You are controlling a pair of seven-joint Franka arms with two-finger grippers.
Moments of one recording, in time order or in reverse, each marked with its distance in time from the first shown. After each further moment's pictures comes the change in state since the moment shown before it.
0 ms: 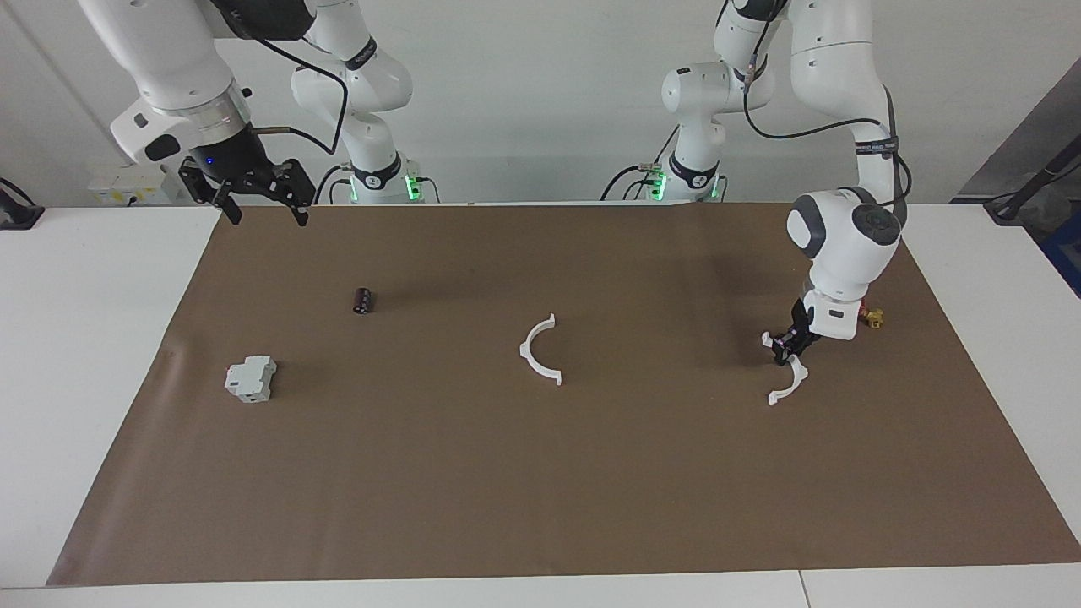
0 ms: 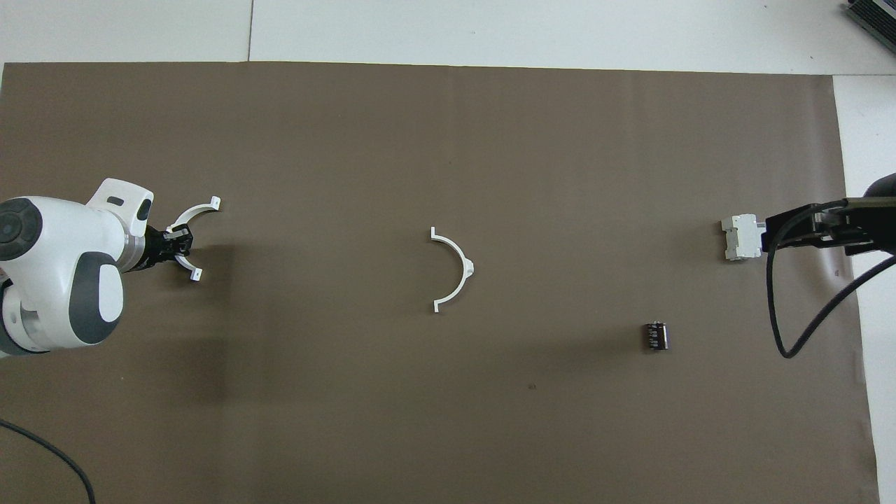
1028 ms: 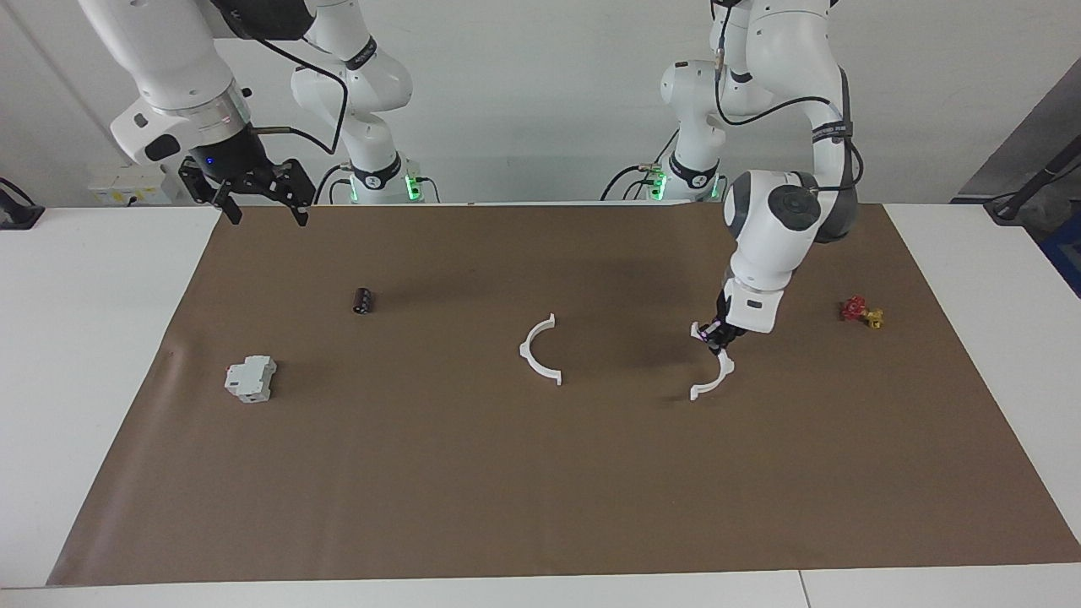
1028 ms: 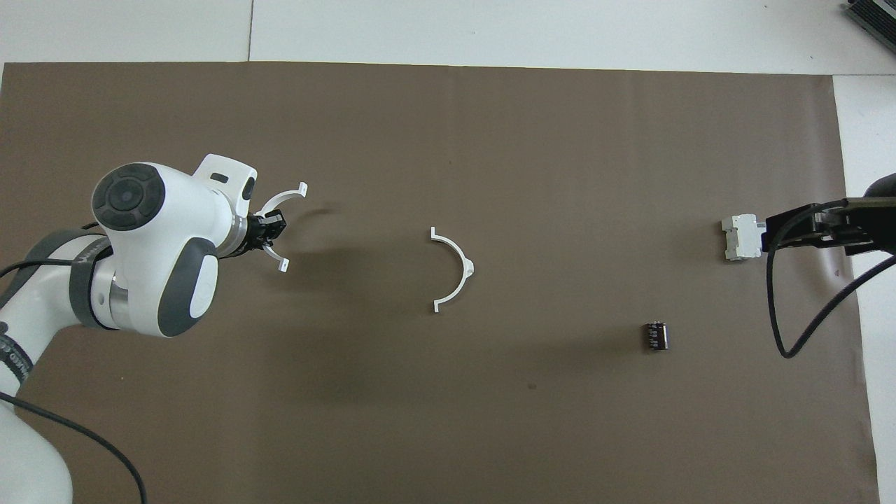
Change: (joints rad) left arm -0.307 -0.036 -0.009 0.132 0.001 -0.197 -0.311; right arm 0.000 0.000 0.000 0.000 0.000 0.000 0.000
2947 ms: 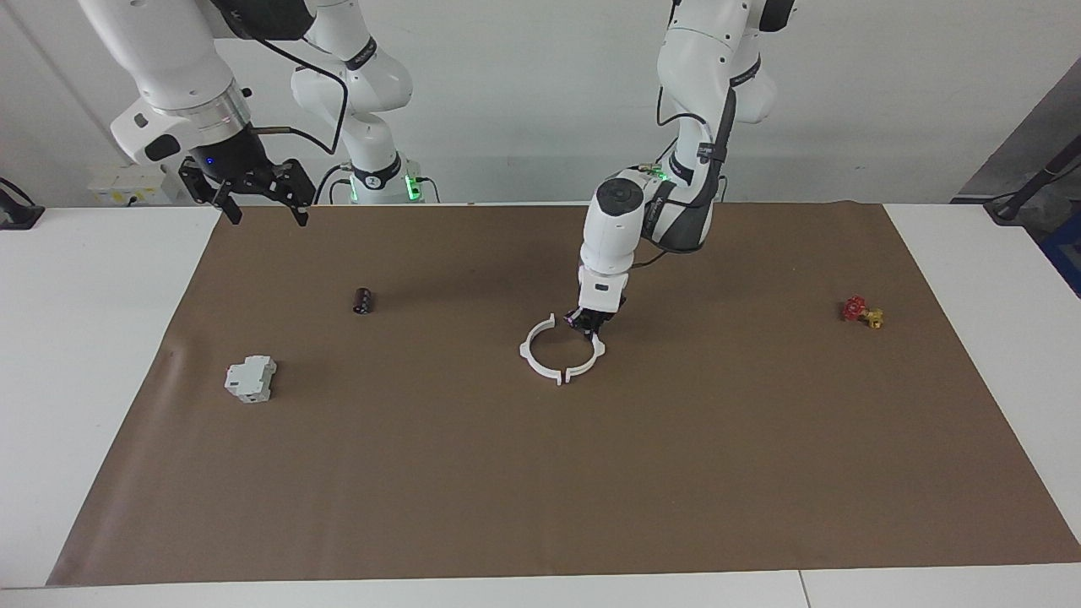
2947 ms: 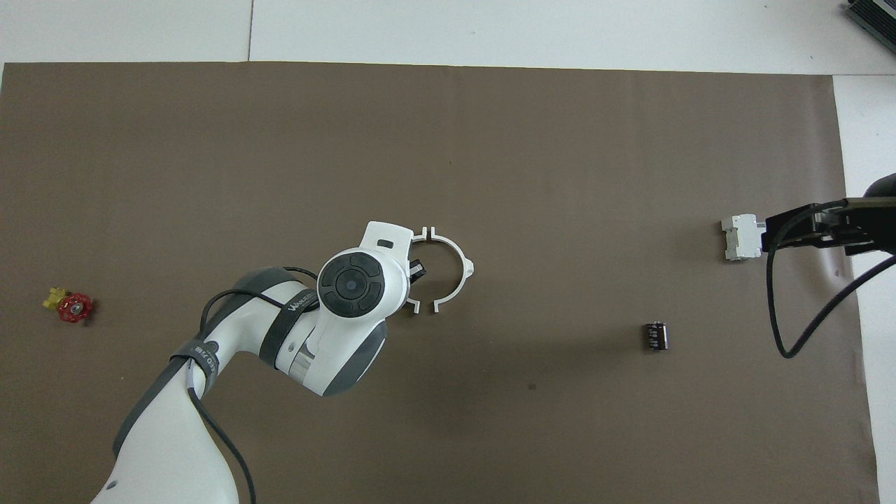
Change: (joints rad) left arm -0.353 0.098 -0.002 -0.035 0.019 0.163 -0.465; right arm 0.000 0.000 0.000 0.000 0.000 0.000 0.000
